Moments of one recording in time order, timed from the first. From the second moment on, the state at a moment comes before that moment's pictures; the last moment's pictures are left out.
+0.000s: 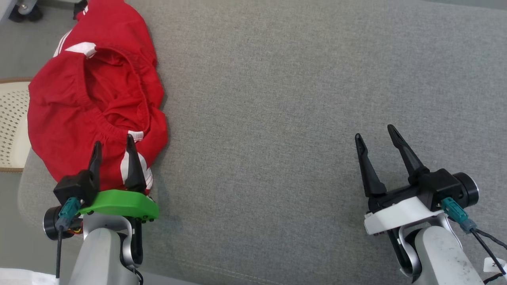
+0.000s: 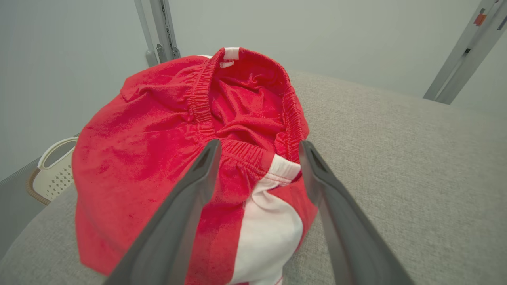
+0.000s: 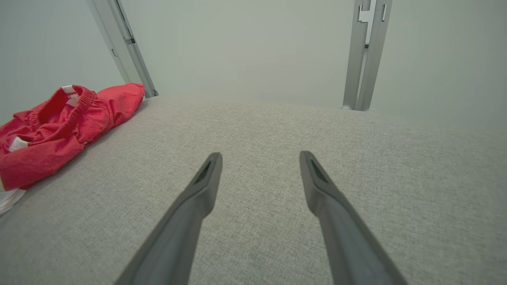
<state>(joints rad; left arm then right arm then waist) -0.29 0.05 -0.03 0.39 -0.30 0.02 -0.26 -0.16 -0.08 0.12 0.11 0.06 0.13 -0.26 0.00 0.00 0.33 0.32</state>
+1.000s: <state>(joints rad) -0.45 0.05 0.07 0.47 -0.34 -0.07 -0.26 -0.19 -0.07 0.11 0.10 0.13 0.13 -0.26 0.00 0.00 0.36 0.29</state>
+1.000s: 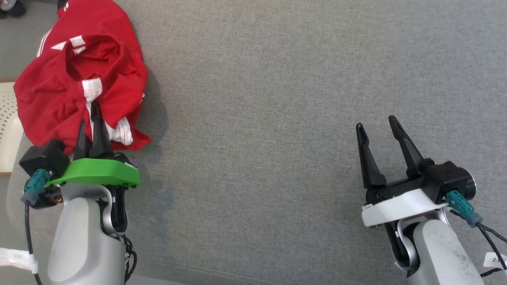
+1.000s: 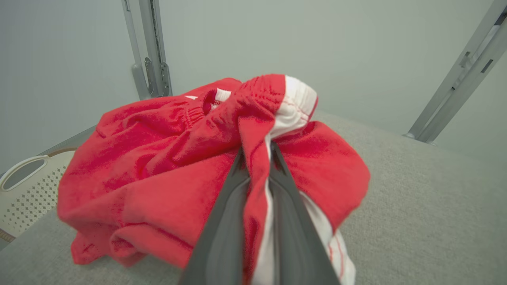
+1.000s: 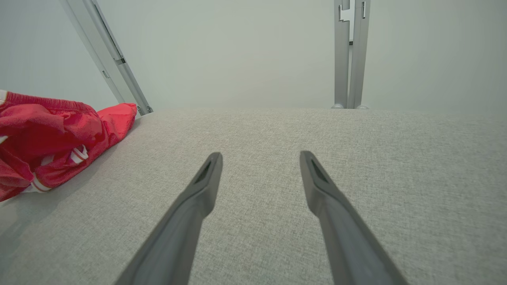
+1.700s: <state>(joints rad) -0.56 0.05 -0.15 0.13 -0.59 -0.10 -0.14 -0.18 -0.05 0.13 0.09 0.28 0.13 -0.26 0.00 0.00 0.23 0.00</state>
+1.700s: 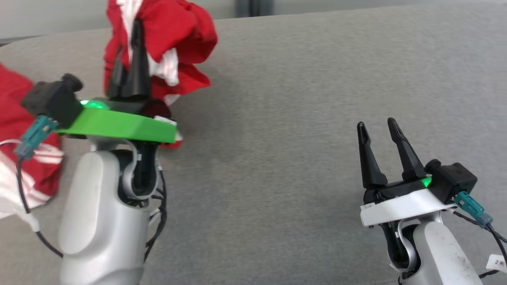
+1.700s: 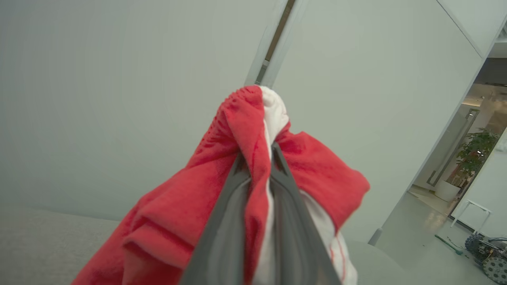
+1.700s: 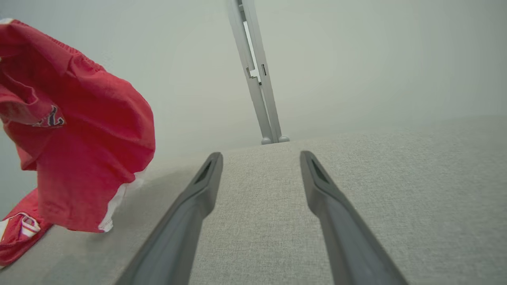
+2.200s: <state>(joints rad) -0.60 0.05 -0.59 0.49 -0.81 -0.02 -0.21 -0.18 -0.05 0.12 0.07 0.36 0.13 -0.26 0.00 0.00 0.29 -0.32</state>
